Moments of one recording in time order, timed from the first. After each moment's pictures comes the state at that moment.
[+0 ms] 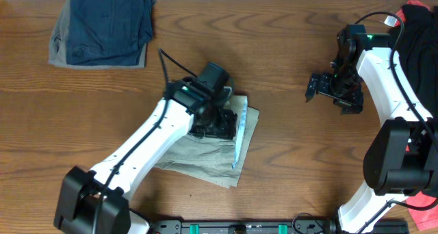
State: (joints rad) left arm -0.55 1.60 1.24 -1.00 0.32 -0.38; right arm -0.01 1.90 1.54 -1.30 -0.10 0.35
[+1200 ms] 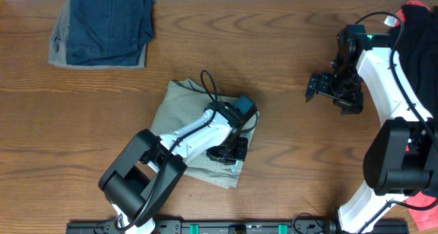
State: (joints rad) left arm -0.76 1.88 1.11 -0.86 0.28 -0.54; right arm -0.01 1.90 1.54 -1.30 -0.10 0.35
